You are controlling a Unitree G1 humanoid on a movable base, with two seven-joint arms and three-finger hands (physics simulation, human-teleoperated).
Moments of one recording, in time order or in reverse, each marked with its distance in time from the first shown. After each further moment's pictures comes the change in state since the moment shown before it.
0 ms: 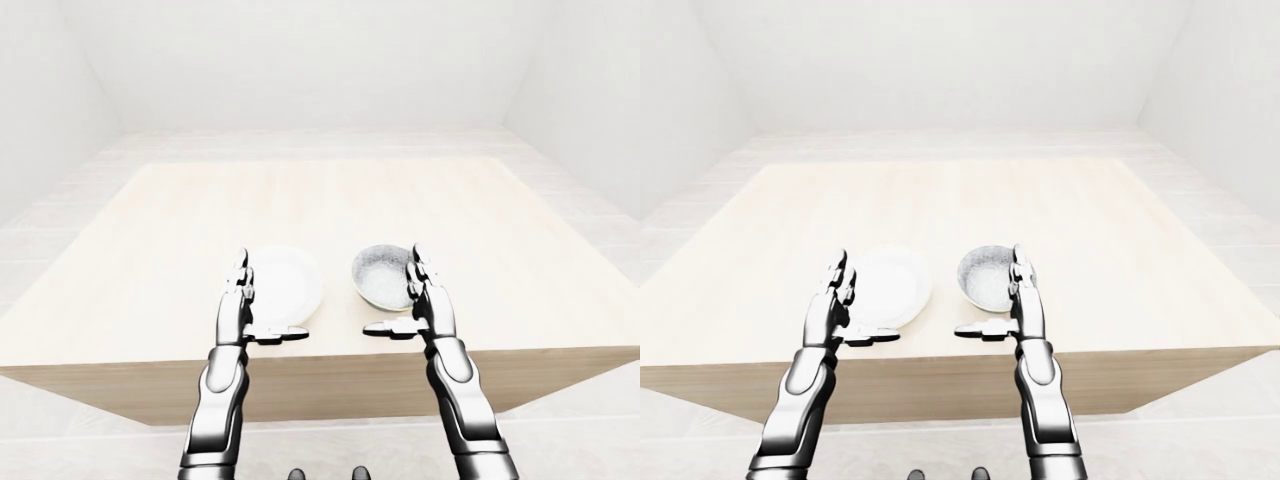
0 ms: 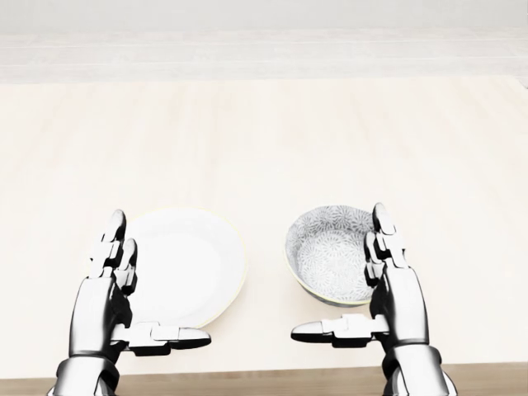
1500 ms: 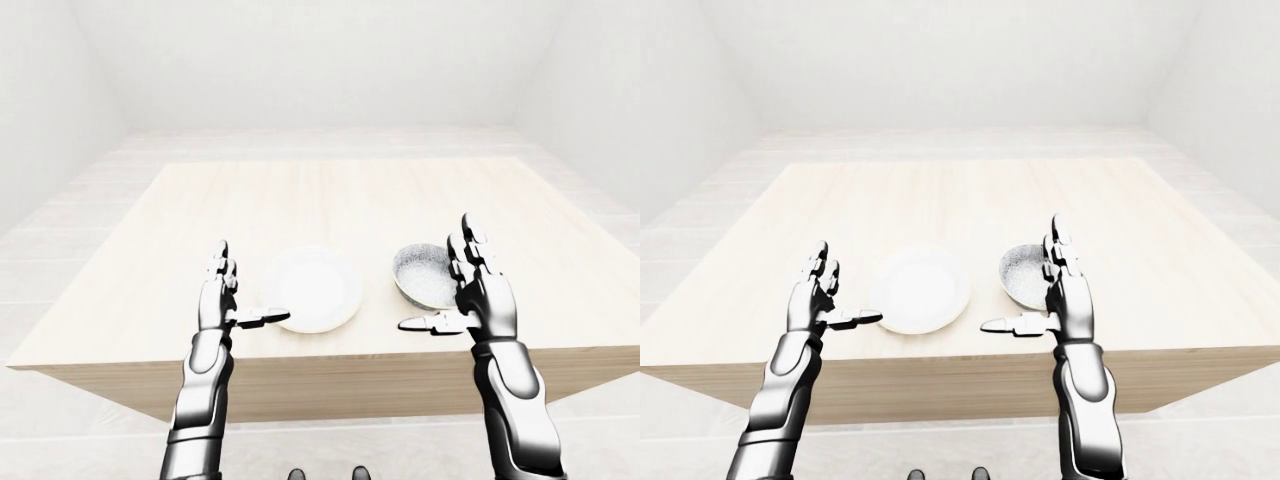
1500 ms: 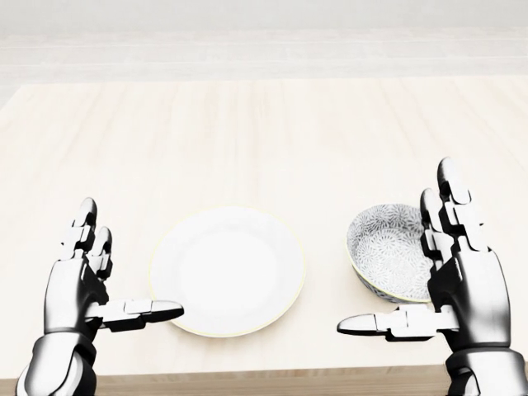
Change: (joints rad) left arm -0.111 0.057 0.102 0.093 -0.082 0.034 -0.003; right arm 0.089 -0.053 -0.123 -0.387 0.044 0.069 0.104
